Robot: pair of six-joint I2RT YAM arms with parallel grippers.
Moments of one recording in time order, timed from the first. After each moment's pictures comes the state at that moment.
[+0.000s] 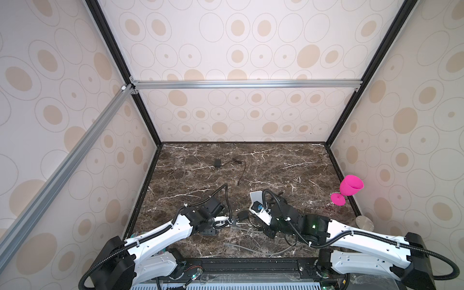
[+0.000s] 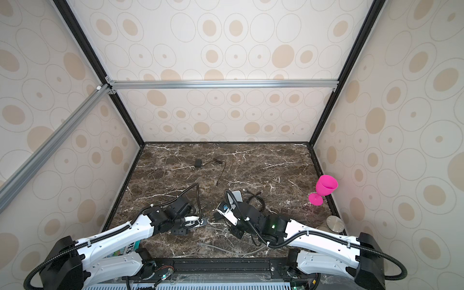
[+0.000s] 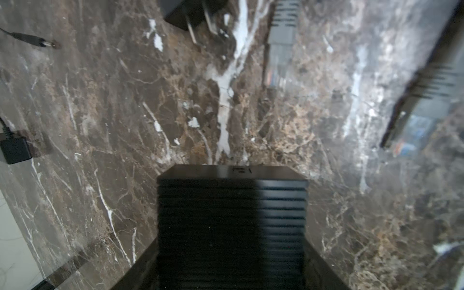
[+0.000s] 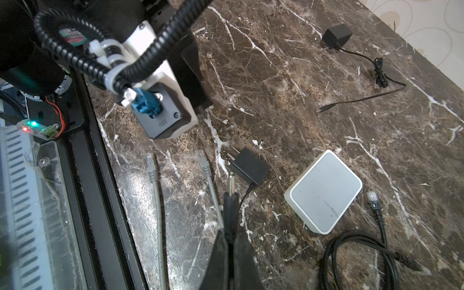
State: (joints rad) left arm -0.78 1.10 0.59 -0.70 -0.16 0.88; right arm 1.11 1.02 0.72 -0.40 0.11 -0.01
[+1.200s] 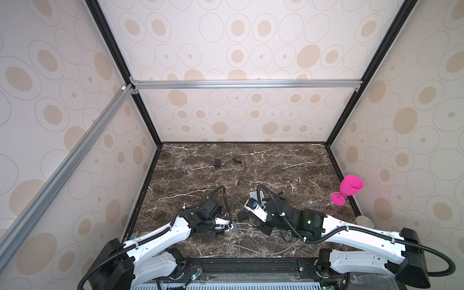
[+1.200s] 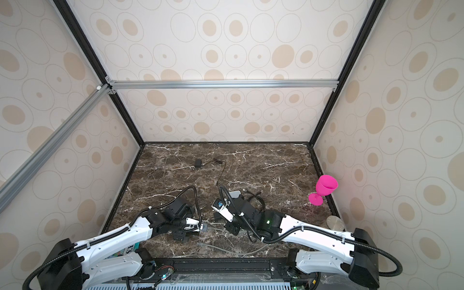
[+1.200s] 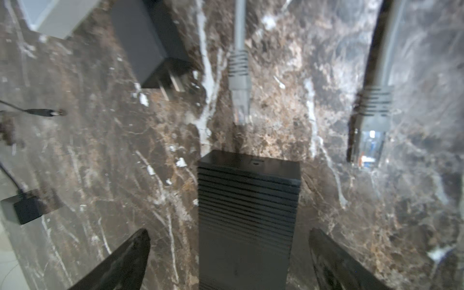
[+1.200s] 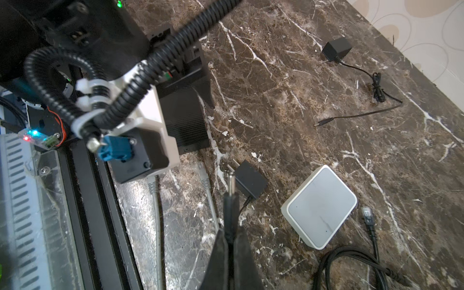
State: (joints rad) left arm -0.76 1.04 0.58 -0.62 -0.02 0.97; right arm 1.09 1.12 0.82 -0.42 0.10 -0.03
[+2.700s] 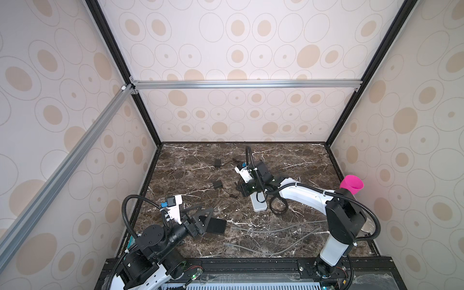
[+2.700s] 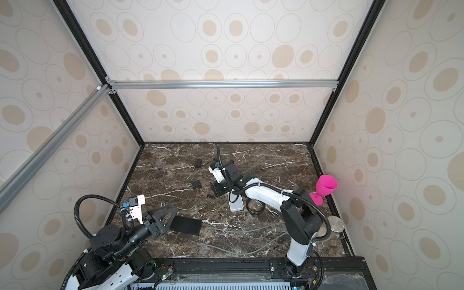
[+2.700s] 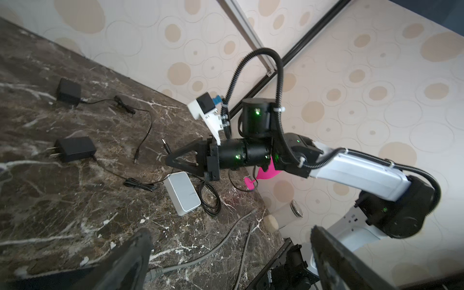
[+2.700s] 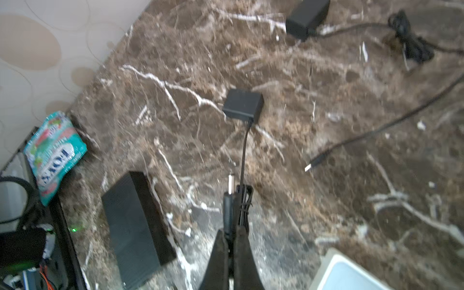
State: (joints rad) left arm -0.77 0.10 0.51 -0.50 -0.06 -0.87; right arm 0.75 1.71 1.16 -0.26 -0.25 0.20
